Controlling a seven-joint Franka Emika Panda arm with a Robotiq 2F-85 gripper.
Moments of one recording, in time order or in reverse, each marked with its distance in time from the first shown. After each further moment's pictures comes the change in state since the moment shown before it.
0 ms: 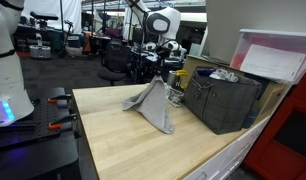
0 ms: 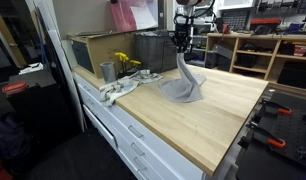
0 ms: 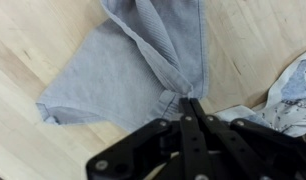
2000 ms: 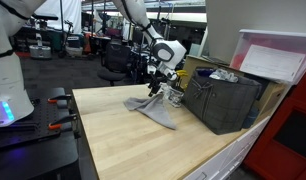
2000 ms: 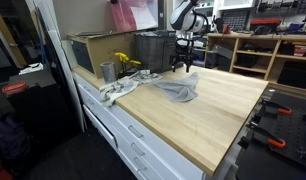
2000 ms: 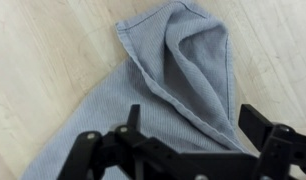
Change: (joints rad) arm -0.102 0.299 0.062 0.174 0.126 -0.187 -0.246
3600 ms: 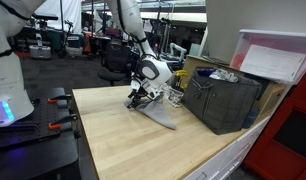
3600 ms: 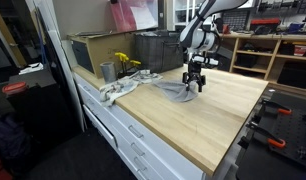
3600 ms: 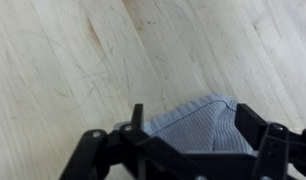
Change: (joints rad) arm -0.071 0.007 0.045 -0.263 0.117 0.015 -0.269
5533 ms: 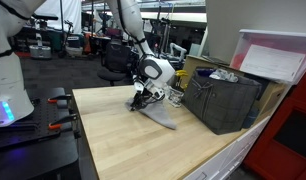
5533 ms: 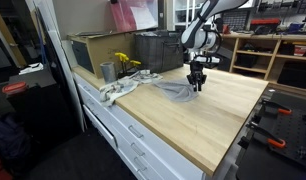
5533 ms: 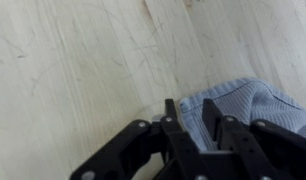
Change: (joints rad) arm 0.019 -0.002 -0.045 0.010 -0.130 0.062 0.008
